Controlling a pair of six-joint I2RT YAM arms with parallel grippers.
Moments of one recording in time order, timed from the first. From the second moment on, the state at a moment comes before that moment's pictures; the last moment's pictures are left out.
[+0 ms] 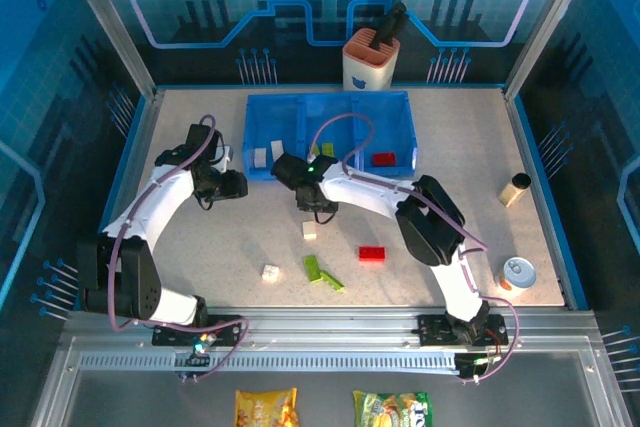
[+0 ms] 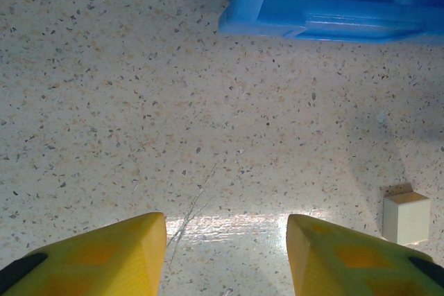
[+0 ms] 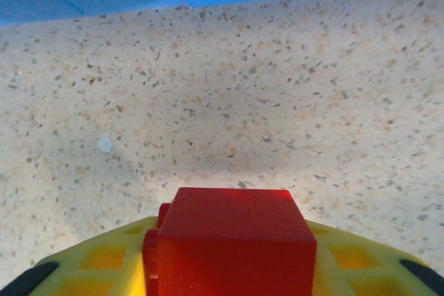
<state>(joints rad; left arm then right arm) -0.06 1.42 1.06 -0.84 0.16 -0.24 0.91 2.09 1.69 -0.96 0.33 0.97</state>
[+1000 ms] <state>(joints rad) -0.06 1.42 1.06 -0.84 0.16 -0.24 0.41 1.88 1.65 -1.00 0.14 0.32</state>
